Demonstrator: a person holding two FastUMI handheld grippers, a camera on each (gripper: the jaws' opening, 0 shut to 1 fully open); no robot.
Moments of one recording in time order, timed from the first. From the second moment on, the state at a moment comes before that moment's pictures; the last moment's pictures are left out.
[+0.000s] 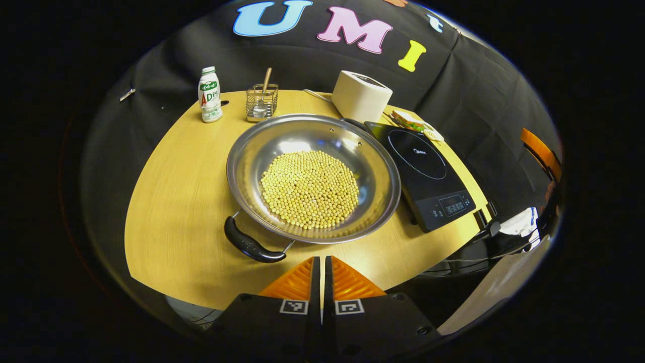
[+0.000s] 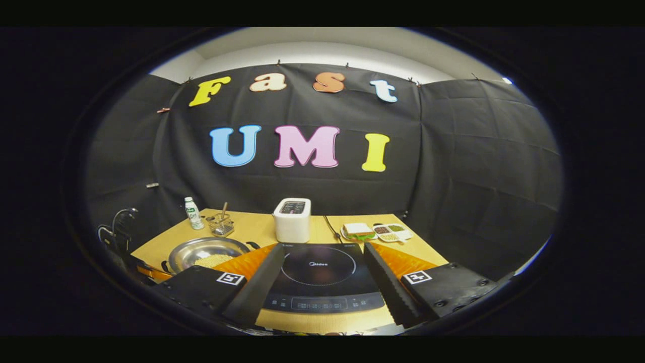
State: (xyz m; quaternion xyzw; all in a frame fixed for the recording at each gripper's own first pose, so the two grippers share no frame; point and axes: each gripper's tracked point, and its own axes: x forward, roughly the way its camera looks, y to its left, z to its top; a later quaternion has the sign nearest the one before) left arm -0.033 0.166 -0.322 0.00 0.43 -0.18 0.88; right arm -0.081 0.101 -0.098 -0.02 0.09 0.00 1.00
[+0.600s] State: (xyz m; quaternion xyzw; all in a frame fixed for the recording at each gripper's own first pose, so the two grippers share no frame) left arm -0.005 0.192 -0.336 0.01 0.46 -0.14 0.87; right arm -0.079 0.087 -0.109 -0.02 0.11 -0.01 0.99
